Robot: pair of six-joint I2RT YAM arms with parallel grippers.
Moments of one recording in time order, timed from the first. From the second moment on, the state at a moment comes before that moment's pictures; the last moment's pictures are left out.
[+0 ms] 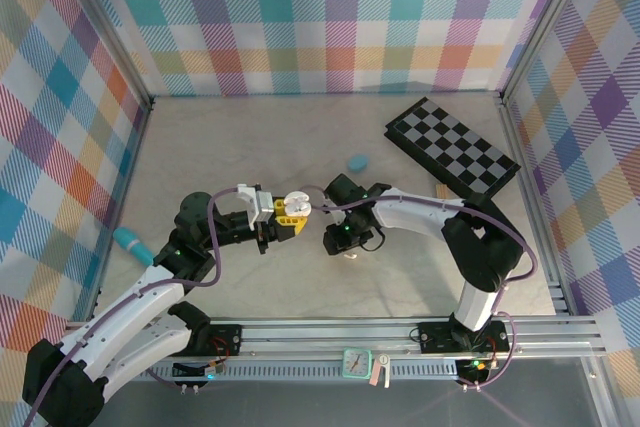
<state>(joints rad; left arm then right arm) -0.55 0.80 0.52 0.28 0.77 0.03 0.83 1.76 1.10 -0.65 -0.23 0.33</state>
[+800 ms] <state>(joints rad) -0.55 0.80 0.52 0.28 0.77 0.03 0.97 1.72 1.05 -0.82 -0.17 0.34</state>
